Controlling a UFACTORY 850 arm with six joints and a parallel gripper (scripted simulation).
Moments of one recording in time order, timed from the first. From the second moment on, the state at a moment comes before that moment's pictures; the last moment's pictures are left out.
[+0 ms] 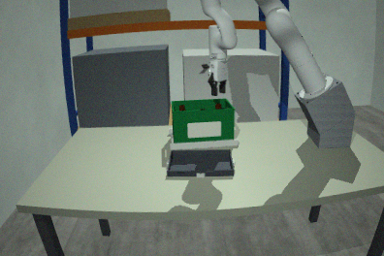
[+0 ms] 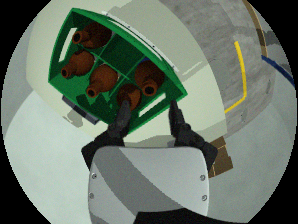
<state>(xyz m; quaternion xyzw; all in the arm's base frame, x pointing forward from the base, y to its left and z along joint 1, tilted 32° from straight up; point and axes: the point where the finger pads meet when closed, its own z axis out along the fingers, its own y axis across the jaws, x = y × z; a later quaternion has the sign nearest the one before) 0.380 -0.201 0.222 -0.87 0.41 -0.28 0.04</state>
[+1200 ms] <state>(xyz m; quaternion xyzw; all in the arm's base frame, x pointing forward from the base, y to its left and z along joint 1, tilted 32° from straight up) 0.372 -0.199 0.236 -0.87 0.41 -0.27 0.05</state>
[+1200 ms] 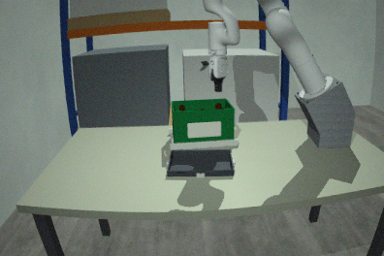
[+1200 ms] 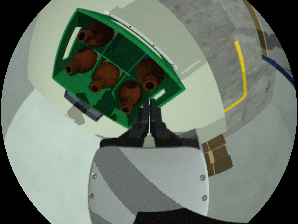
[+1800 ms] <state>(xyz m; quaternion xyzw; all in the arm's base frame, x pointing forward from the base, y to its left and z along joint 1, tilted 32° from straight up) 0.372 -0.199 0.236 -0.87 0.41 -0.27 0.05</state>
